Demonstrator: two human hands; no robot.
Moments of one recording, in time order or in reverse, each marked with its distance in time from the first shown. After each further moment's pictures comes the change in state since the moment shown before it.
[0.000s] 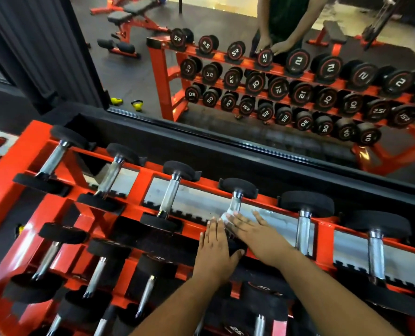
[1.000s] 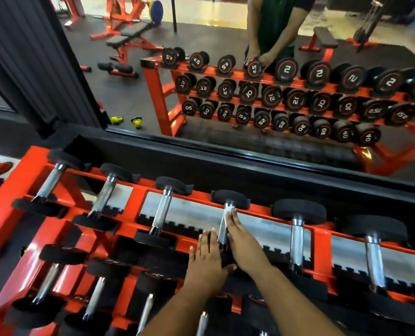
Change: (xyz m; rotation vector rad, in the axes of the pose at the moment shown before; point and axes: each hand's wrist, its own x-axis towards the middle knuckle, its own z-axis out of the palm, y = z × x) left_hand 0.005 0.010 -0.016 0.062 -0.148 -0.074; right_hand 0.023 -0.021 0.011 0.741 0.186 0.395
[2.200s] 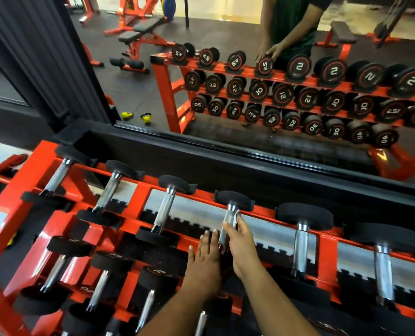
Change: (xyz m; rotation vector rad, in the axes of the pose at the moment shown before) left_hand -0.005 0.002 -0.005 0.048 -0.028 0.000; right_hand 0.007 -0.044 0.000 1.133 0.191 0.499
